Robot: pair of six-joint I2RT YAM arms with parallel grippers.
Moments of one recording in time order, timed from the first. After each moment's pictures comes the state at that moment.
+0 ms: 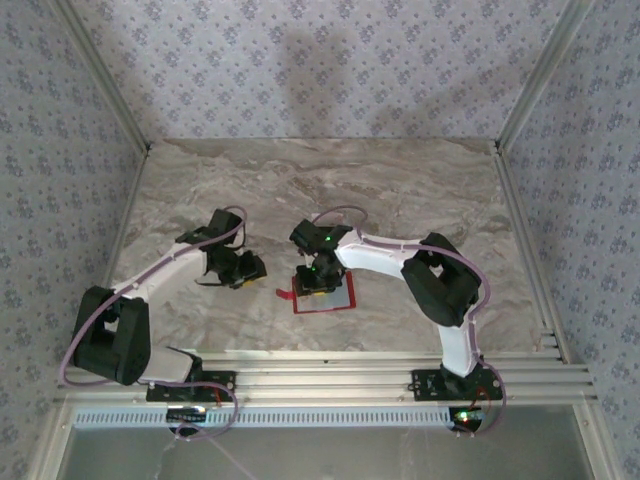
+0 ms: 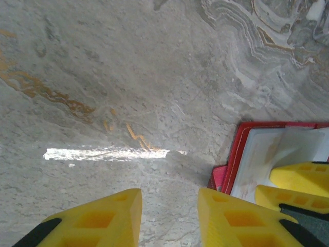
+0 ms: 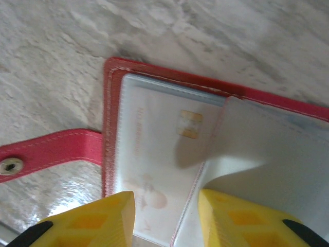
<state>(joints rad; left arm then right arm) -0.36 1.38 0.83 -0.69 0.30 -0.65 0.89 1.96 1.35 -0.72 -0.23 0.62</state>
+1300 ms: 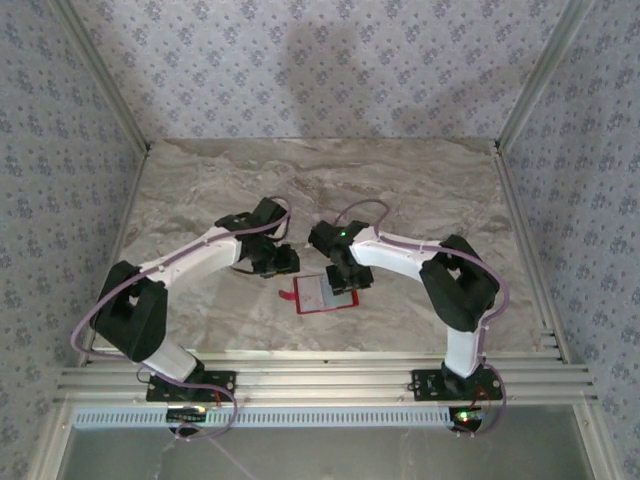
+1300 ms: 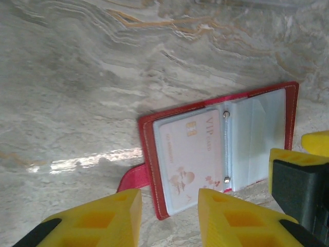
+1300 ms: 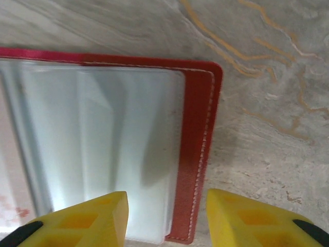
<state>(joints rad) -0.63 1.56 1.08 -0.75 0.24 -0.66 0.82 1.85 1.26 -0.94 0.06 0.60</state>
